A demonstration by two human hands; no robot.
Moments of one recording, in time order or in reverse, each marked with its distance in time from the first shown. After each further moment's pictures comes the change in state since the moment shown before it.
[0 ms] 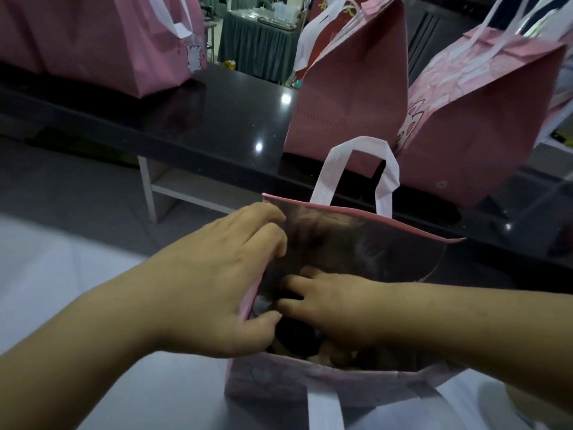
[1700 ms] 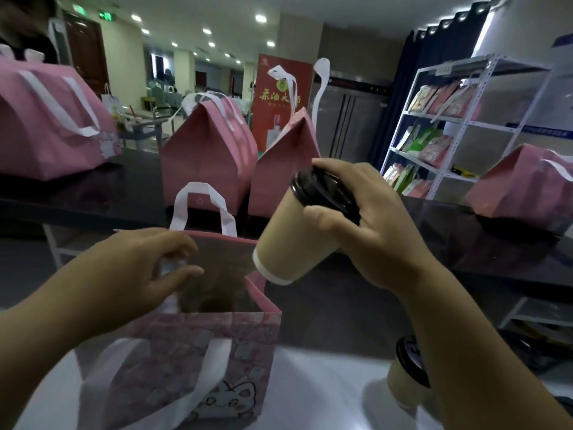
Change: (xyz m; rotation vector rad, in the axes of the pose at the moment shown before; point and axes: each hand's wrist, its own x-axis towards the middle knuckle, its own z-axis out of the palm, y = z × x) left_hand 0.057 0.119 0.001 0.040 0.197 -0.195; right_hand -0.261 0.025 -0.001 0.540 1.272 0.529
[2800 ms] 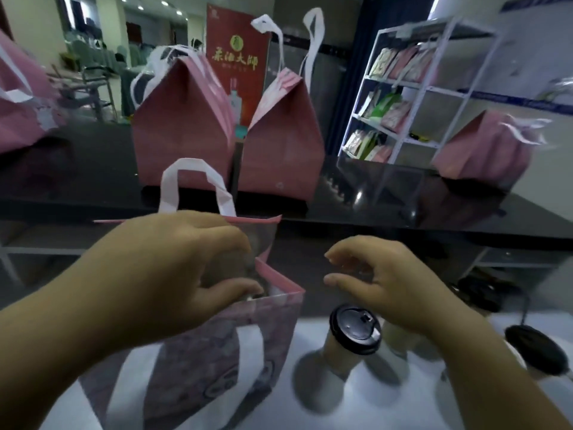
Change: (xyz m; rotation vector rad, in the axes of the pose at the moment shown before) left_hand 0.008 0.009 -0.017 -0.064 -0.034 0.433; right_hand -0.064 0.019 0.039 -0.198 -0.260 0.240
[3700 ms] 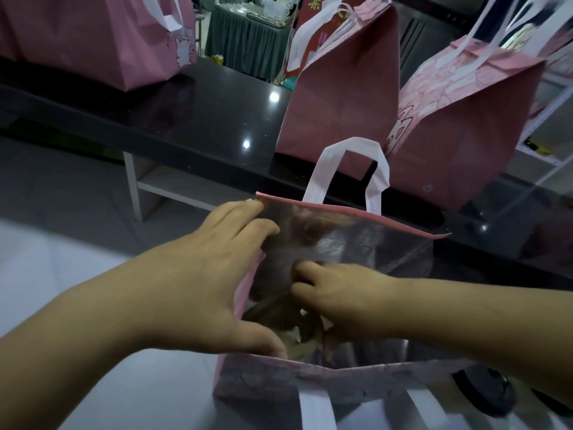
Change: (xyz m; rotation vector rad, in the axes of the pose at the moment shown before) left_hand -0.095 -0.114 0.008 -0.156 -0.278 -0.330; right_hand 0.128 -0.121 0.141 -0.622 -0.847 -0.647
